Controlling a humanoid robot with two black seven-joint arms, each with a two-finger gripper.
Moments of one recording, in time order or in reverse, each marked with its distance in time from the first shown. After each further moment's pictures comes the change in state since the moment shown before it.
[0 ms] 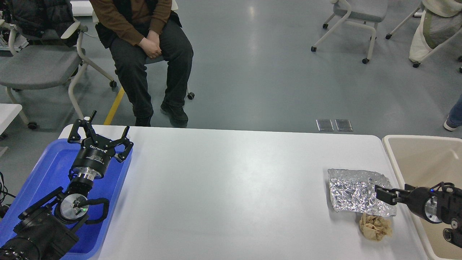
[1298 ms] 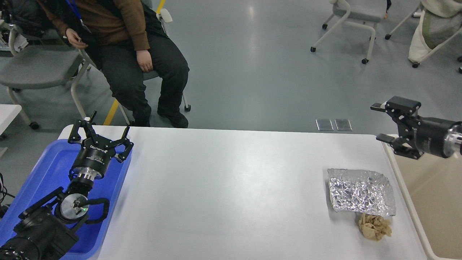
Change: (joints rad) left arm 0.000 -0.001 0.002 0.000 -0.002 0.003 -0.001; right arm -0.022 -0.245 0.782 0.346 0.661 0.680 -0.226
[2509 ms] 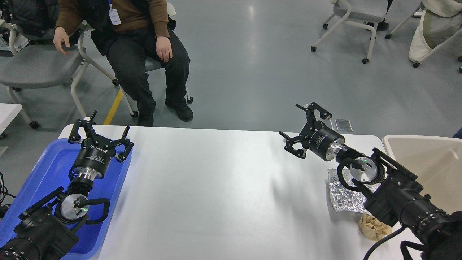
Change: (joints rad) left arm 0.000 -0.001 0.000 0.000 0.000 0.004 0.001; right arm 0.055 0.818 0.164 -0.601 0.586 -0.003 -0.034
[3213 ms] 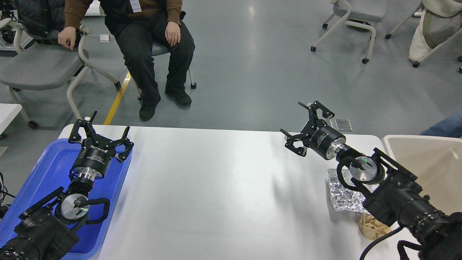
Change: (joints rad) left arm 0.000 -0.001 -0.001 0.000 0.001 0.000 0.001; right arm -0.005 0.018 0.052 -0.014 0.002 -0.011 0.000
